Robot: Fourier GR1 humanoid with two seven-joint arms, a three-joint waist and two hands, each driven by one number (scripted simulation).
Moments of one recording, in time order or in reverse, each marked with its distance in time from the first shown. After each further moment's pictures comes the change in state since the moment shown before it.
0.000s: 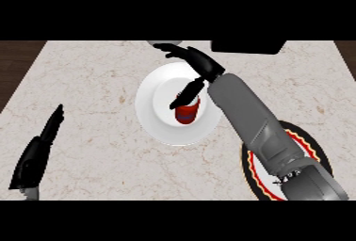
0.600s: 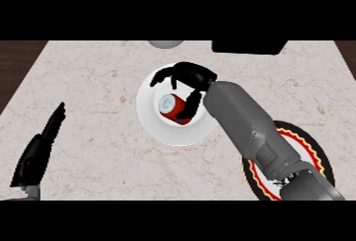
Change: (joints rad) left arm -0.013 0.005 -0.012 -0.001 0.005 0.002 0.012; right arm 0.031 0.011 0.164 -0.037 0.262 0.023 -0.021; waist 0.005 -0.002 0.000
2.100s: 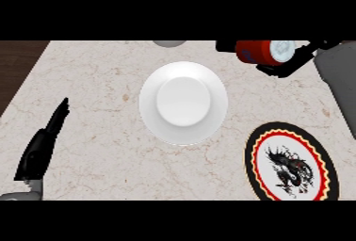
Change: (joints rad) left arm -0.037 0.021 -0.033 0.013 0.024 0.015 0.019; right arm 0.109 -0.493 -0.201 -0.354 -0.065 0.084 -0.281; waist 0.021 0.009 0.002
